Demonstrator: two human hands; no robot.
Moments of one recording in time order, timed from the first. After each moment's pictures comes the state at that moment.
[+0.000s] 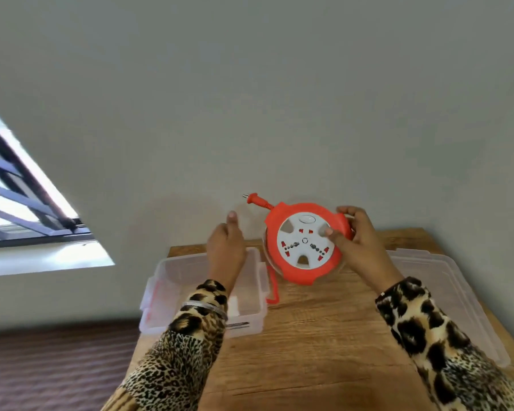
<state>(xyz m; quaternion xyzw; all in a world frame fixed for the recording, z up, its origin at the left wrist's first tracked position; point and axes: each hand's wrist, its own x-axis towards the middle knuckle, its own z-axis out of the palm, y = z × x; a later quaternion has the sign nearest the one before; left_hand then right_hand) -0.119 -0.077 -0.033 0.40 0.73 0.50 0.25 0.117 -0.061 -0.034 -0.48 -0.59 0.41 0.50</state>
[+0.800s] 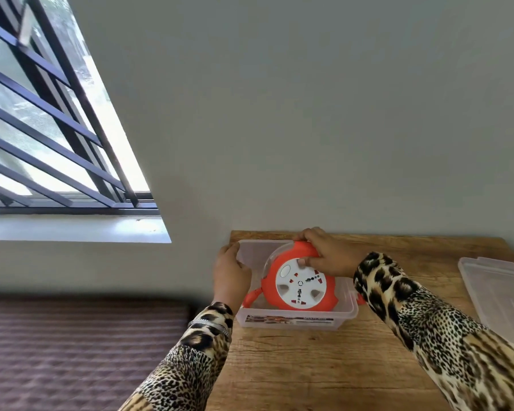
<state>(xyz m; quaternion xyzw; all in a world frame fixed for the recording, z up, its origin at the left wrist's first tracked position) -0.286 -0.137 -0.097 0.45 0.77 0.40 0.21 -0.081 -0.046 -0.055 -0.42 -0.86 0.29 0.05</state>
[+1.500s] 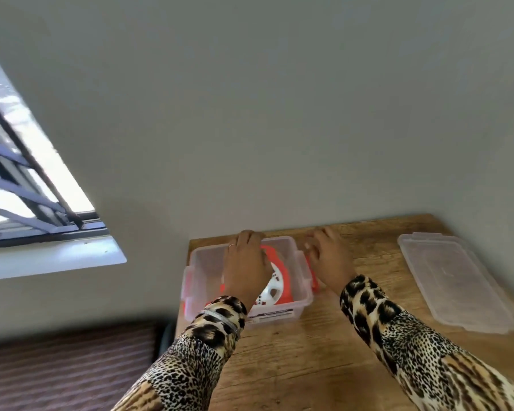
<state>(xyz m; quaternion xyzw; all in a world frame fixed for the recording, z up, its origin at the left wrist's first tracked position) -0.200 -0.115 -0.071 0.70 0.67 0.25 0.03 -0.010 -0.075 -0.099 -0.57 -0.76 0.06 0.31</state>
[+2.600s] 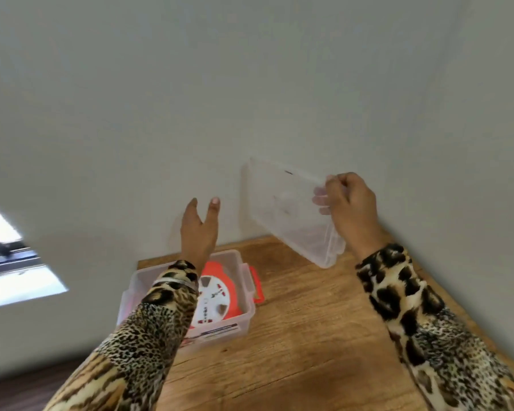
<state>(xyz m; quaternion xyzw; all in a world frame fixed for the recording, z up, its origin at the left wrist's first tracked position) -0.163 -0.050 -0.024 0.50 0.63 0.50 0.32 0.088 -0.090 0.039 -0.54 -0.54 0.24 0.60</state>
